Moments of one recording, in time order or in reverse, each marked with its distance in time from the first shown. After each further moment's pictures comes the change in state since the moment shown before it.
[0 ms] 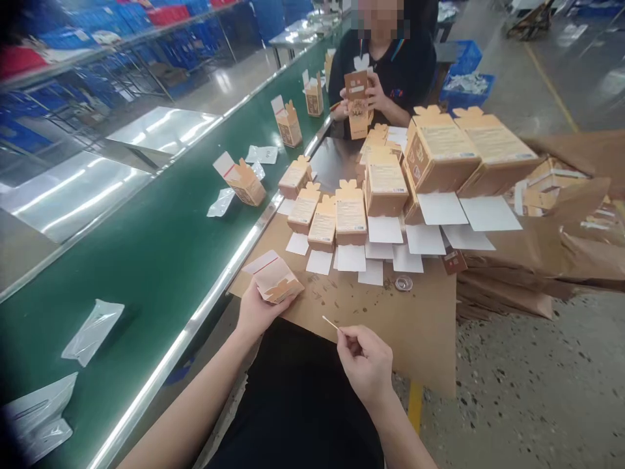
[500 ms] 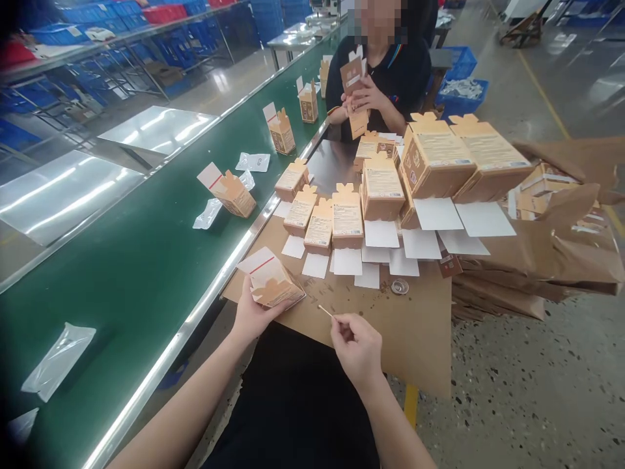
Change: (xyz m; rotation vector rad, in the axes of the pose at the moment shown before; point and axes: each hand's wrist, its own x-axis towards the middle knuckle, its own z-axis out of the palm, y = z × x) left_hand 0.000 0.016 0.001 -0.225 -0.076 -0.066; right_hand 0.018 0.016 0.024 -0.047 0.032 0.022
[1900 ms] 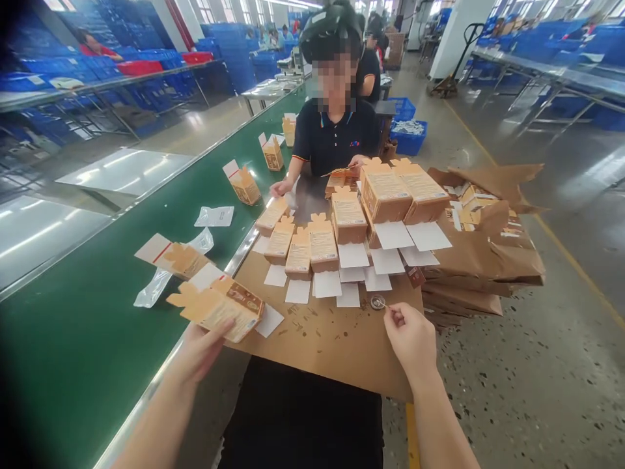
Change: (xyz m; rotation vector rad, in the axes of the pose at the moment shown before) left_hand 0.028 0.021 -0.054 -0.372 -0.024 -0.224; right_hand 0.066 0.053 -0.116 -0.433 0.176 0.147
